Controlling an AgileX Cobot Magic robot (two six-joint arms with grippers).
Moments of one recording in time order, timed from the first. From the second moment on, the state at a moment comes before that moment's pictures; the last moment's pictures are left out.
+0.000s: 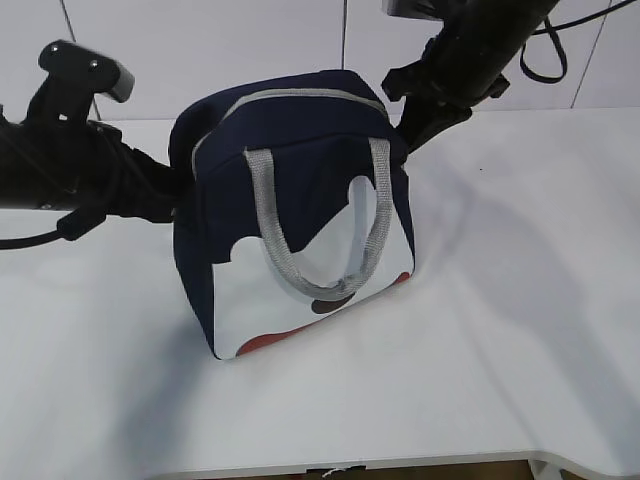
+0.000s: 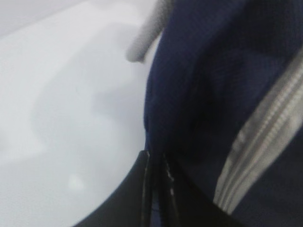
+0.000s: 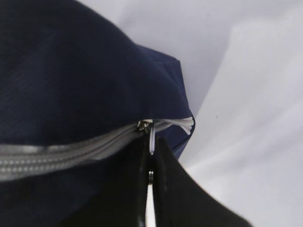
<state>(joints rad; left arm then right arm) -0.35 1.59 -0.84 -1.77 0.22 1.92 0.23 2.11 -2.01 0.36 1.23 -0.37</state>
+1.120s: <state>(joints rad) -0.35 1.59 -0.91 -1.77 0.18 2.20 0.18 1.78 -1.62 0.40 1.06 -0.24</state>
